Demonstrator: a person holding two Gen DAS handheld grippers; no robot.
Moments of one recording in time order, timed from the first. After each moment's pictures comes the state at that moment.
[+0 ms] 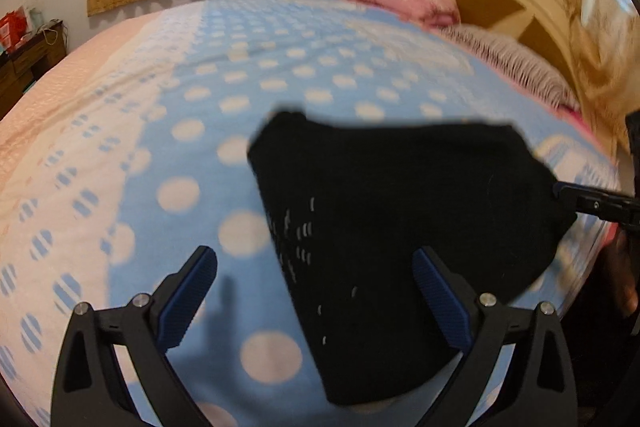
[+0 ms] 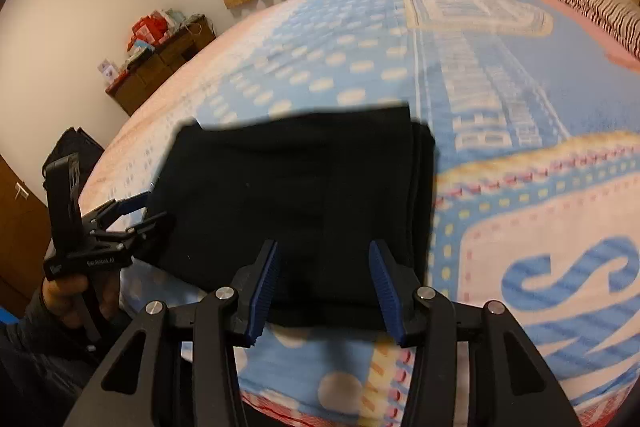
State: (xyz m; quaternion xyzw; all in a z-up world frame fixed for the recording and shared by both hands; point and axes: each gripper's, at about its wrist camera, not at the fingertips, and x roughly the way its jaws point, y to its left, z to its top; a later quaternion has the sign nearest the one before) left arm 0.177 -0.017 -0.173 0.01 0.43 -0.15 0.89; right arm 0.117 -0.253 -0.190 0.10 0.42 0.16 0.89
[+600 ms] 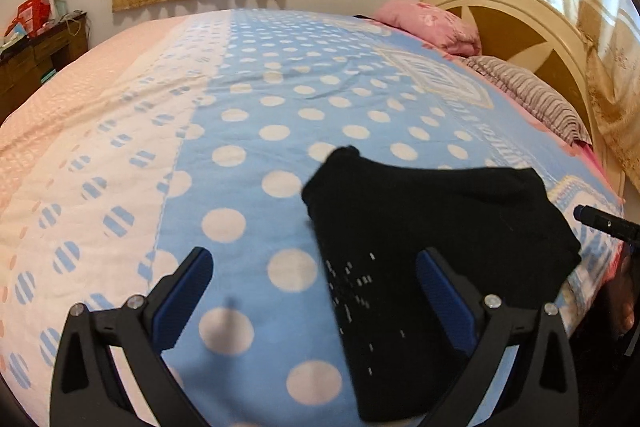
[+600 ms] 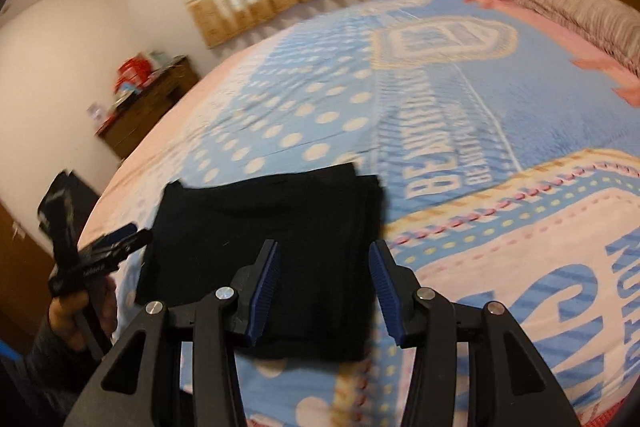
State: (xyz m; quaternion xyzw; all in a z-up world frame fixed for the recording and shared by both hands) left arm 0.199 0.009 -0.151 -0.03 0.40 -0.12 0.91; right arm 0.125 -0.289 -0.165 0.15 0.38 0.11 0.91
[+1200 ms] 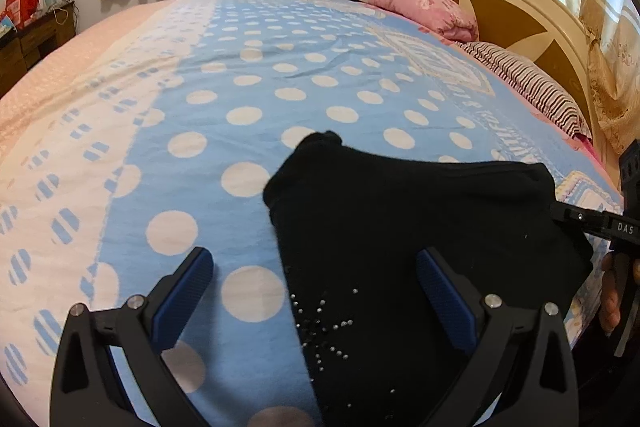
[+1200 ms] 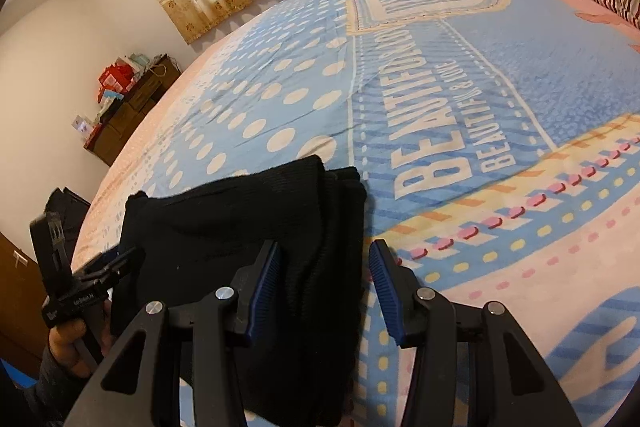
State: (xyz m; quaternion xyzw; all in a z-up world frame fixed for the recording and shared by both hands) left arm 0.217 -0.012 -0.174 -0.03 0.42 -0.14 0.89; right arm 0.168 -0.296 -0.202 0.19 0.41 0.10 0.89
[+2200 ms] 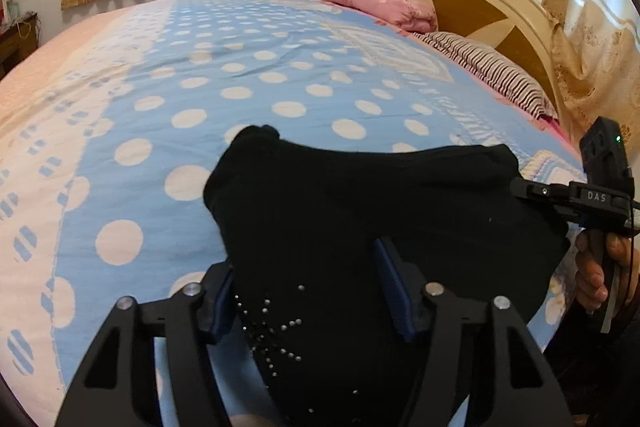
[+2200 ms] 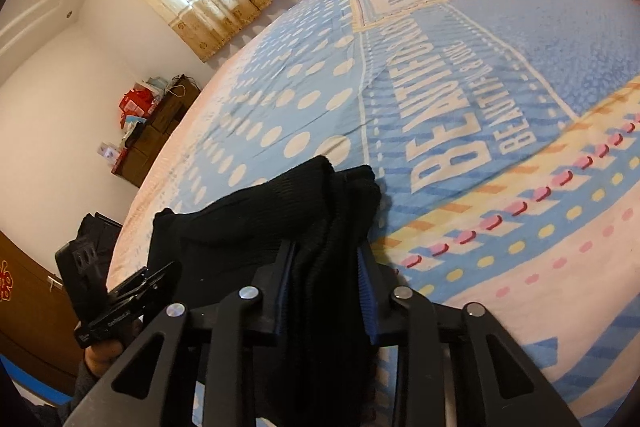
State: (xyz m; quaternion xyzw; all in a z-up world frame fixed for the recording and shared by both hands) left arm 0.214 -0.024 -0.175 -0.03 0.41 -0.22 0.88; right arm 0.167 -0.303 -0.208 0.25 0.40 0.14 0.87
